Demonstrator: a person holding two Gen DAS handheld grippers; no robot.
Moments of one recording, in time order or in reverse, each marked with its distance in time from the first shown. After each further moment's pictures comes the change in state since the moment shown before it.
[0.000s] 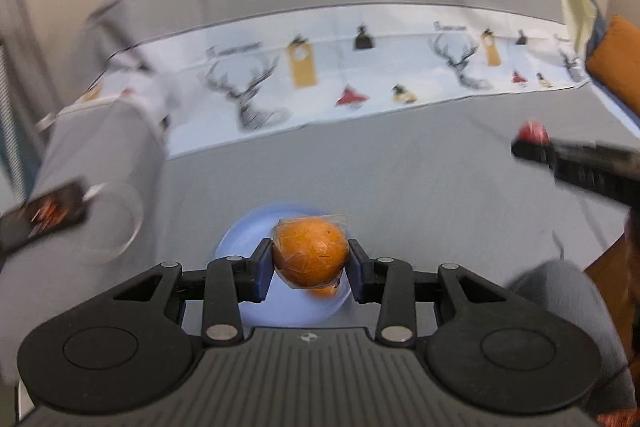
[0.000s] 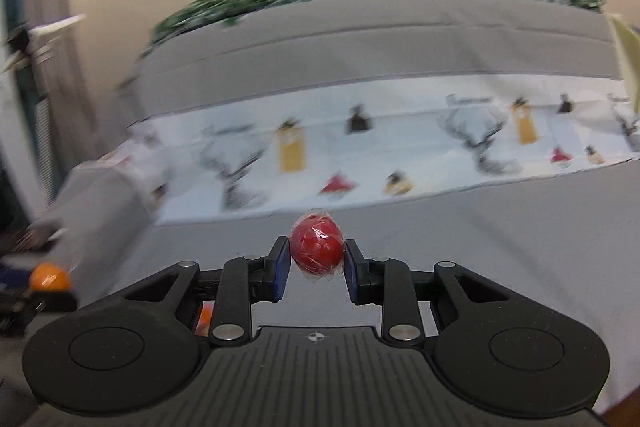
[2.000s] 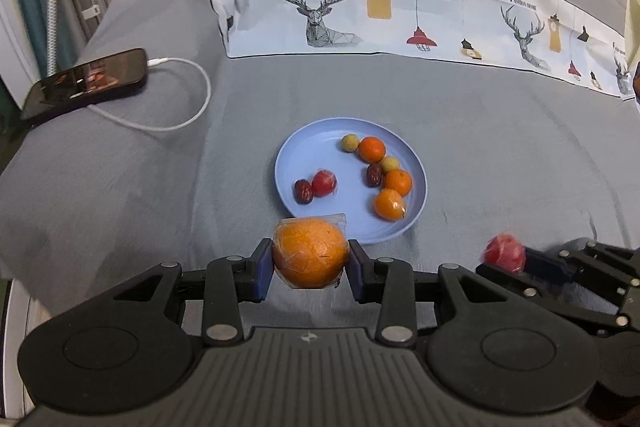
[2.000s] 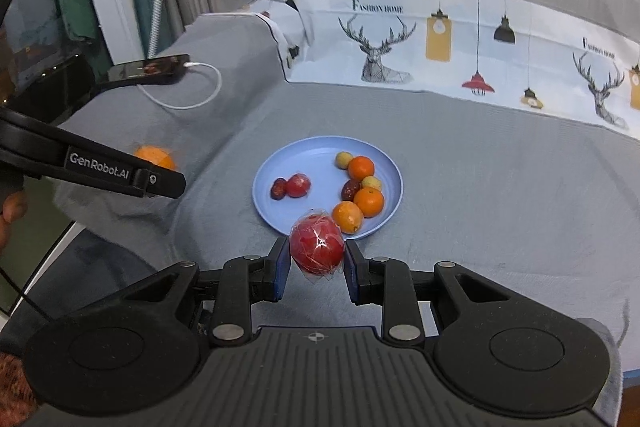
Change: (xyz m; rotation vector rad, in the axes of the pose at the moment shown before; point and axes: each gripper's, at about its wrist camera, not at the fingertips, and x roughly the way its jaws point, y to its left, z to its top) left arm 0.031 0.074 -0.044 -0.183 0.187 0.037; right arm 0.002 0.136 -0.081 -0.197 0.299 0.185
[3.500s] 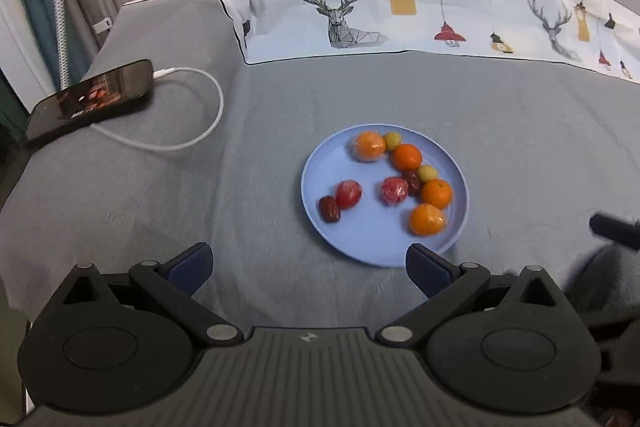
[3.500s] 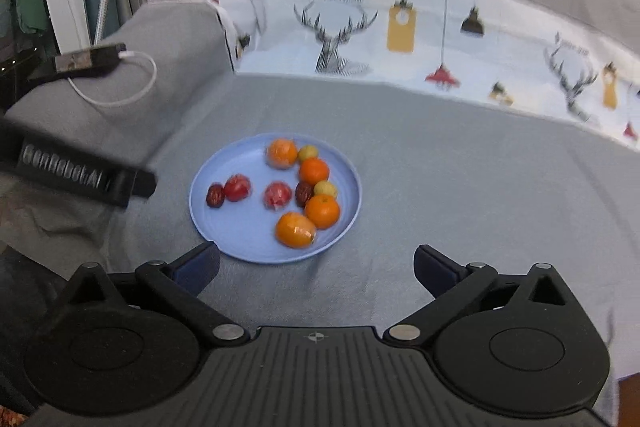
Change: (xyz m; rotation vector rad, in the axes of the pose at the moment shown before) left arm 0.028 -0.005 0.003 0.033 -0.018 0.109; right arm 0.033 -0.004 0.011 -0.005 -0.010 -0.153
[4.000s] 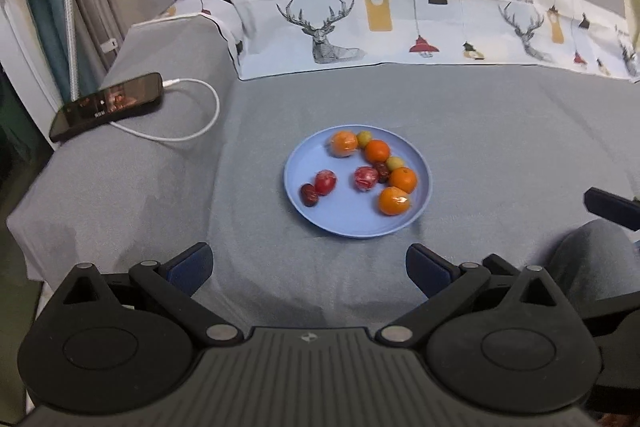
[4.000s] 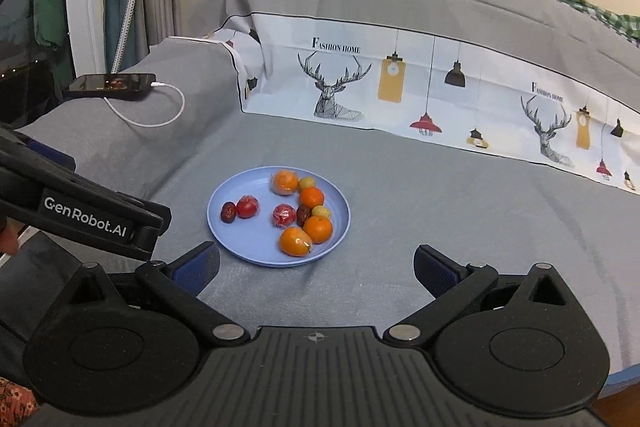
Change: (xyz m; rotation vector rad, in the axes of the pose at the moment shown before) left arm -0.056 -0.020 -0.035 0.012 -0.064 -0.019; right arm -0.070 0.010 -0.022 -0.048 -0.125 -0.030
